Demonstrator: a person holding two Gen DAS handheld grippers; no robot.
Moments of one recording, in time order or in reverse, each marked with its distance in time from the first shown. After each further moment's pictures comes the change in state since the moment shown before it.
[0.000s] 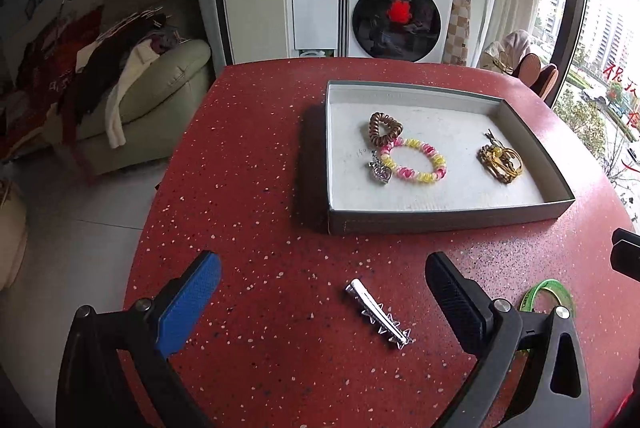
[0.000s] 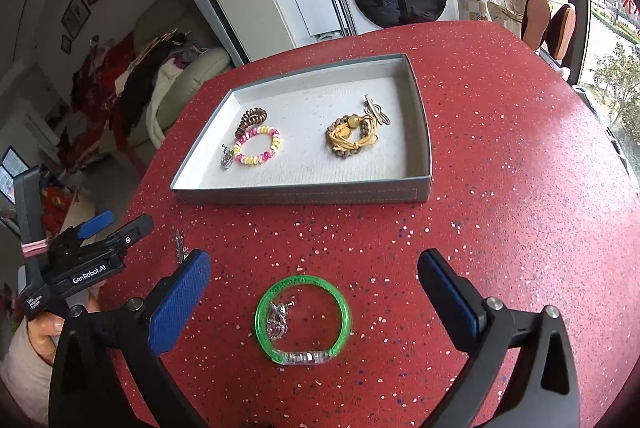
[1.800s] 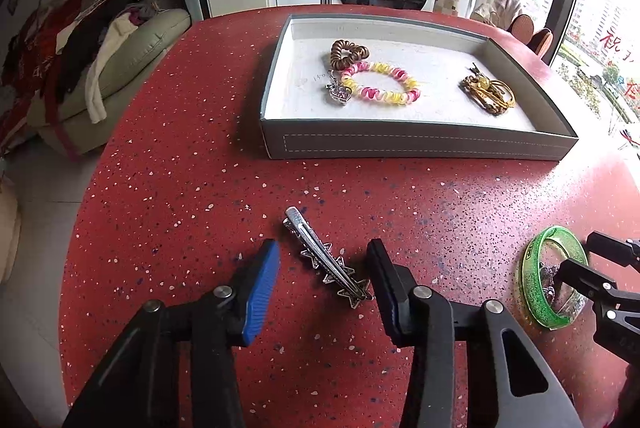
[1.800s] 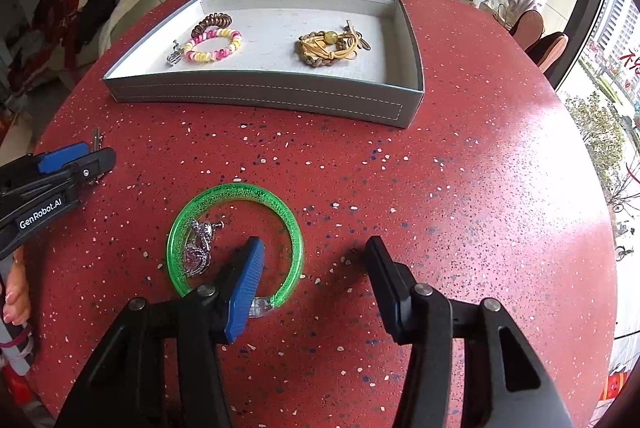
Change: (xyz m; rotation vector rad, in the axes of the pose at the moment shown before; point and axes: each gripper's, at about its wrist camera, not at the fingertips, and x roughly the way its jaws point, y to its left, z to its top) left arm 0.033 -0.038 -0.035 0.038 0.117 -0.031; right arm 0.038 0.011 -0.044 -0.187 0.149 -0.267
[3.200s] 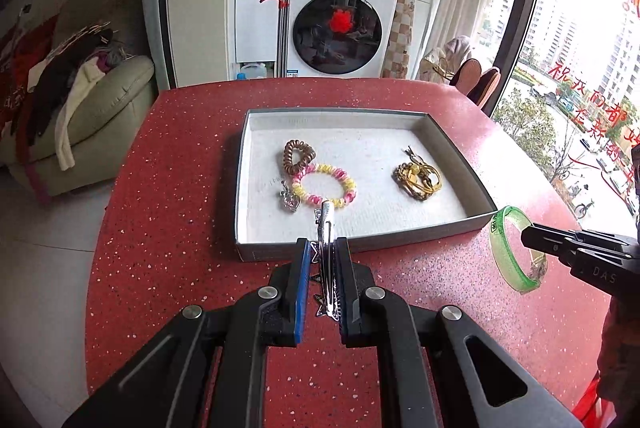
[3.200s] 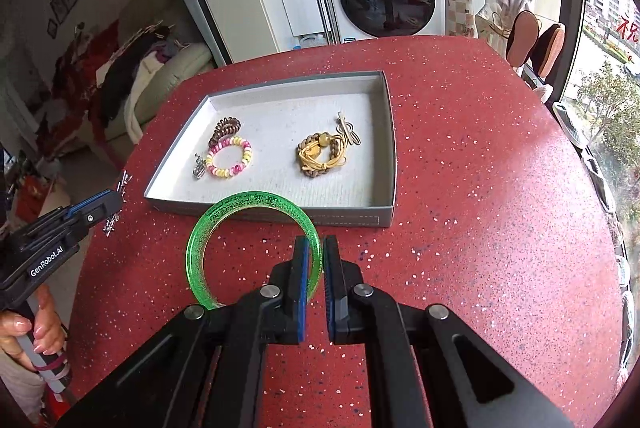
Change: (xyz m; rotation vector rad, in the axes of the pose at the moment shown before) left arm -0.068 0.002 0.059 0.038 -0.151 -0.177; right arm -0.052 -0.043 0.060 0.146 -0.148 0.165
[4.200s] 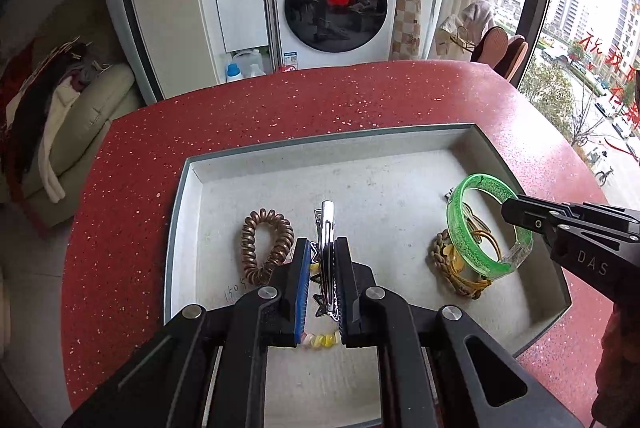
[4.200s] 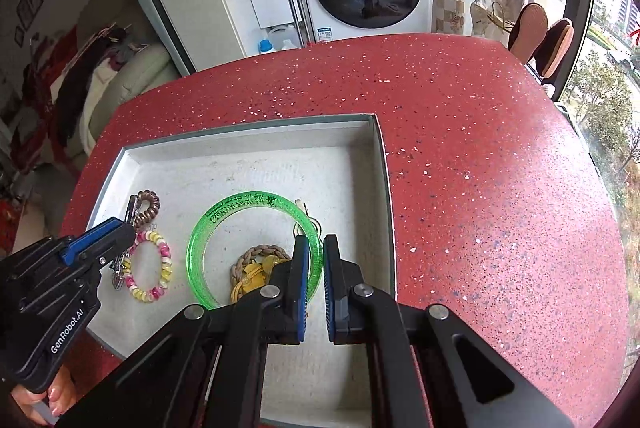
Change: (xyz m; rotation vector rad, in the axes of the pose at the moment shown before) left arm 0.140 -0.031 0.077 0.086 0.111 0.086; right arm 0.123 -0.029 0.103 0.052 0.064 -0.086
